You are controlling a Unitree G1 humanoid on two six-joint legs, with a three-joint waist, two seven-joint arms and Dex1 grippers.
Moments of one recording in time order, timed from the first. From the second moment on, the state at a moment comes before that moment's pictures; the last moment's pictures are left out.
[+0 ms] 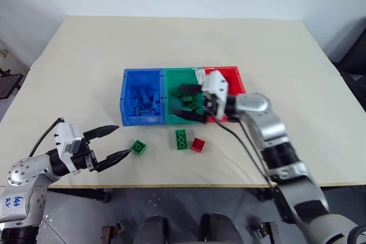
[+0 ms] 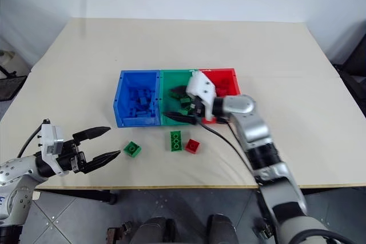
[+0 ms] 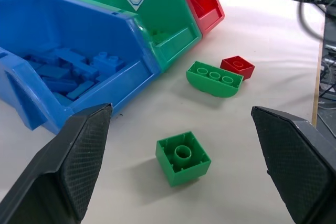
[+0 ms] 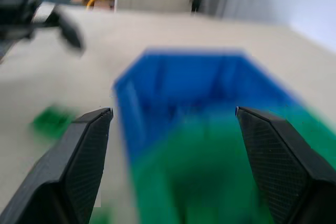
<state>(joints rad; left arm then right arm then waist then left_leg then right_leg) 0.03 0.68 0.35 -0.14 -0.59 0.20 -1.07 -0.70 -0.41 0.15 0.14 0.30 0.20 1.14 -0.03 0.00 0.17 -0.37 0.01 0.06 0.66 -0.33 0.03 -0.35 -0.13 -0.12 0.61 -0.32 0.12</state>
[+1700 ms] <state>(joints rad) 0.05 0.72 0.35 -0.12 -0.59 0.19 -1.11 -0.48 -0.51 0.29 0.12 0.14 0.21 1.10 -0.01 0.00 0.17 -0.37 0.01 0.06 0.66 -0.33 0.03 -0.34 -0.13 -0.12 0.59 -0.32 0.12</state>
